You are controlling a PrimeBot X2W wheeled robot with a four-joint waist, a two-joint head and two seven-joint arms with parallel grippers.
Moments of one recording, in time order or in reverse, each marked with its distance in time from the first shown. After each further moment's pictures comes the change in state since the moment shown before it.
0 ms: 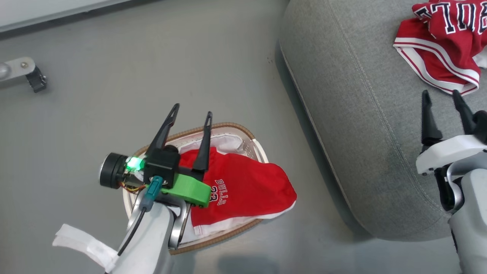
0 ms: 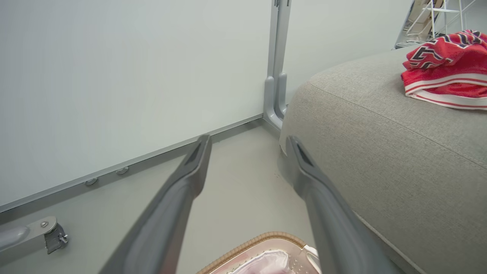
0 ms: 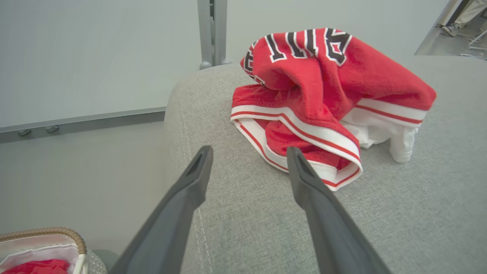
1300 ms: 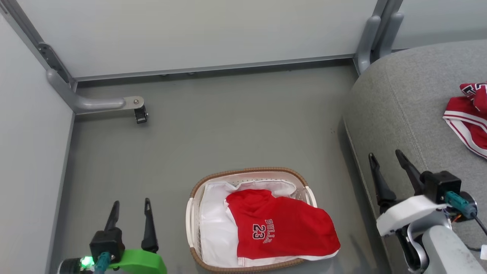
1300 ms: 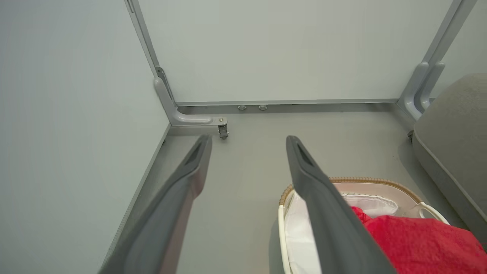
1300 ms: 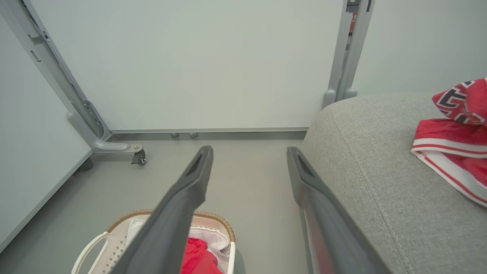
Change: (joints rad) left arm 0.382 -0.004 0.314 0.004 -0.026 0.000 0.000; right arm 0.277 0.084 0.157 -0.166 0.029 0.000 0.000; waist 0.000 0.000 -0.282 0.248
